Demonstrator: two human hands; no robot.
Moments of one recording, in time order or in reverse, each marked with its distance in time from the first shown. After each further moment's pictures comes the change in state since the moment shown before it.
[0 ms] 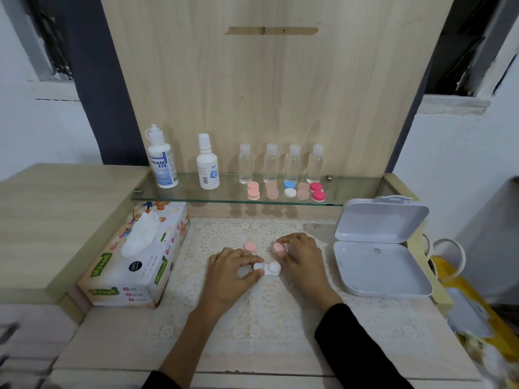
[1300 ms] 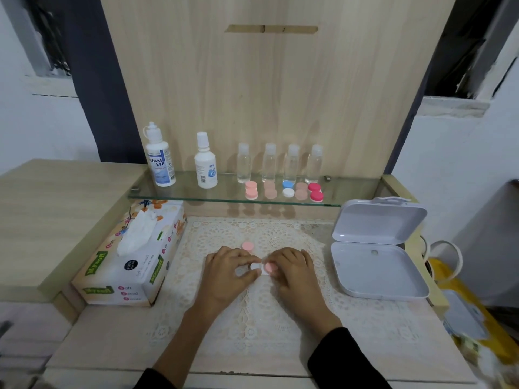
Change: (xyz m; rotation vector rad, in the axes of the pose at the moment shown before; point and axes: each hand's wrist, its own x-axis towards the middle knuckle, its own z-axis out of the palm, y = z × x) left_hand 0.001 0.002 0.000 0.008 0.000 0.001; right_hand -0.031 0.001 0.003 -0.192 -0.109 -0.227
